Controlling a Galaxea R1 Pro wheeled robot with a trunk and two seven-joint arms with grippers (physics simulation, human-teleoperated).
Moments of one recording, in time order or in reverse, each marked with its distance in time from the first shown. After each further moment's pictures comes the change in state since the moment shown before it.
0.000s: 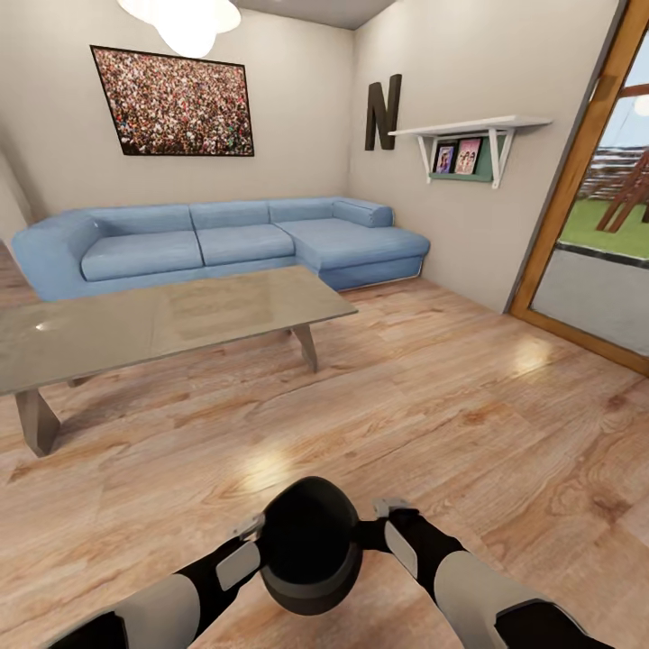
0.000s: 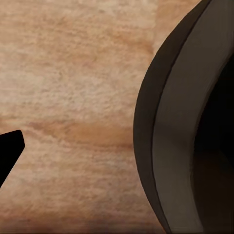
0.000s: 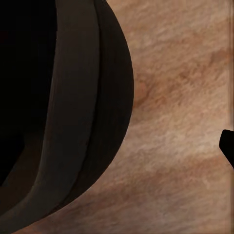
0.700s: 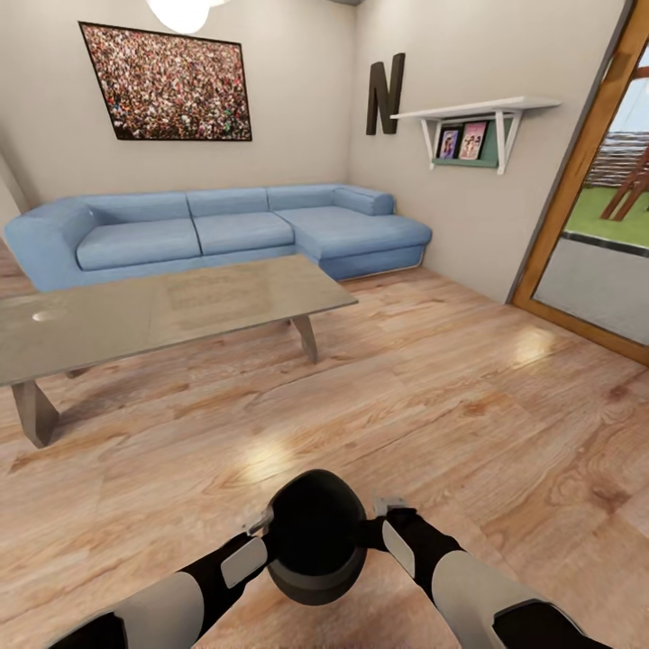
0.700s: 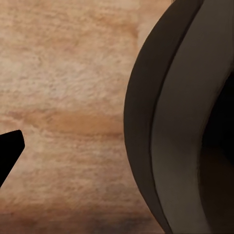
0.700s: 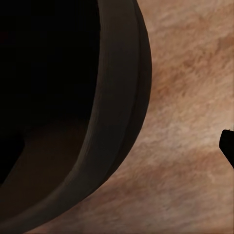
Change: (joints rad) left arm 0.000 -0.004 0.004 -0.053 0.000 0.002 0.005; right arm 0.000 0.009 0.001 -0.007 0.001 0.003 -0.013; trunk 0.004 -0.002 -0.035
